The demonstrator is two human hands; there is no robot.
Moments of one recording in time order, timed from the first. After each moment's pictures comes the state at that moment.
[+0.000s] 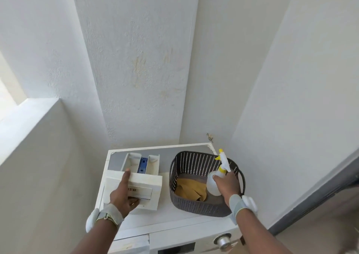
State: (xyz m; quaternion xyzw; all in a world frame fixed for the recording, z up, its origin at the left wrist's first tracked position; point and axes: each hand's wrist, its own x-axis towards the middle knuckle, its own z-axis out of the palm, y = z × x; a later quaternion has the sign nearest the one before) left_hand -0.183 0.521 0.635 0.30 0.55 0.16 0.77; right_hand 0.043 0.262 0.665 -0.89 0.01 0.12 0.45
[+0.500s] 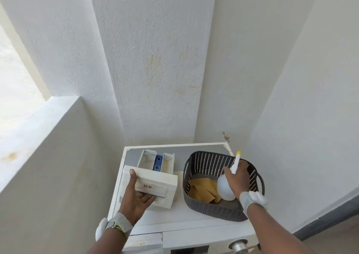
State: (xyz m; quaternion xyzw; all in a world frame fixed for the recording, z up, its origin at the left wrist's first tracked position) left_hand -0.200 0.510 0.628 0.23 0.43 0.20 0.85; right_hand 0.068 0.283 0.651 -0.87 -0.09 0.06 0.49
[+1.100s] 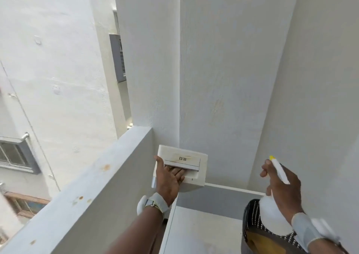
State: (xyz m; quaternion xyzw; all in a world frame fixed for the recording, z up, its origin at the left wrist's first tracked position) left_hand -0.223 0.610 0.770 0.27 0.30 0.39 0.83; right_hand -0.018 0.370 0.827 -0.74 -0.26 0.03 0.62
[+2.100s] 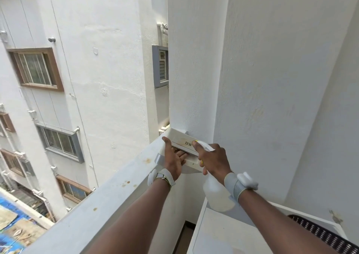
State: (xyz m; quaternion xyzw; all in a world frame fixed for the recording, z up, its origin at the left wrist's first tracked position) left_hand -0.311 0.654 0.838 0.34 0.35 0.48 0.73; right_hand -0.212 0.530 0.899 -0.70 -0.46 0.23 0.50
